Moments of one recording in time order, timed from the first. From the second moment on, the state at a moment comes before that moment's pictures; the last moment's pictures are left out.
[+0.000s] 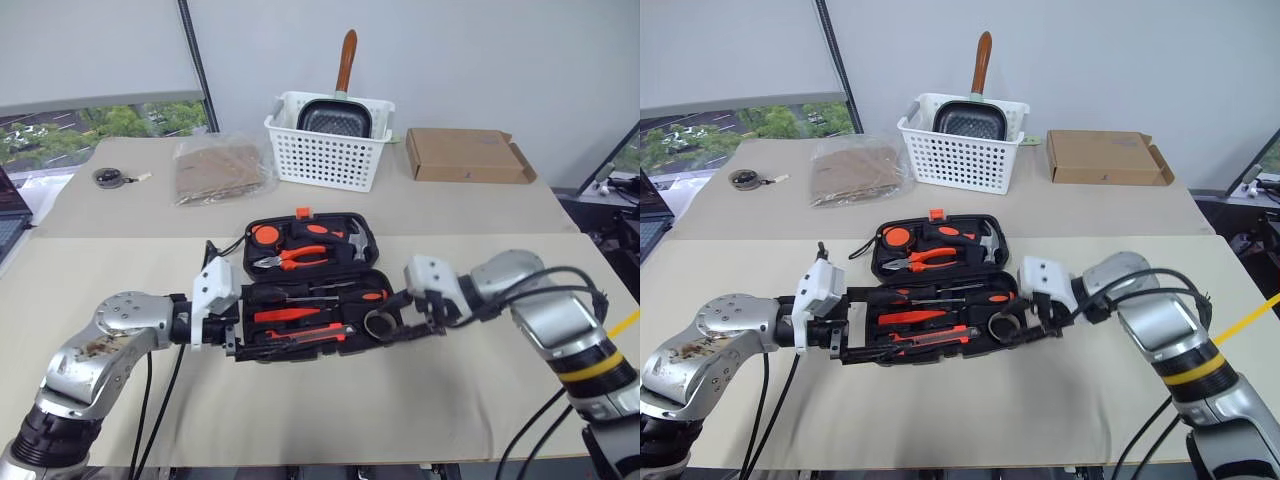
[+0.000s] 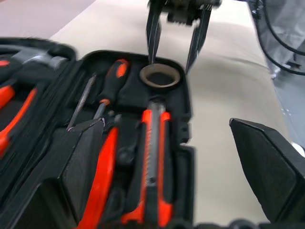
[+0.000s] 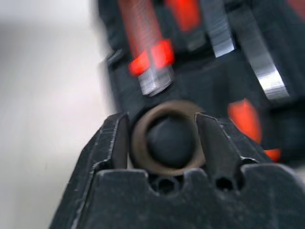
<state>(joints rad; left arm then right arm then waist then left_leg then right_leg) -0.20 0.80 0.05 -0.37 -0.59 0.53 -1.07 -0.62 -0.77 0.24 -0.06 0.26 0.49 1.29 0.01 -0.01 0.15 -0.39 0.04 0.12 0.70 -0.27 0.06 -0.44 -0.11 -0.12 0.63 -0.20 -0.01</state>
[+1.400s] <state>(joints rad) -0.58 0.65 0.14 0.37 -0.51 0.75 -0.83 -1.14 -0.35 -0.06 1.13 0.21 0.55 0.83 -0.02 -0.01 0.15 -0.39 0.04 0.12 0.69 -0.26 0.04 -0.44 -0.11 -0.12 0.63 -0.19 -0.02</state>
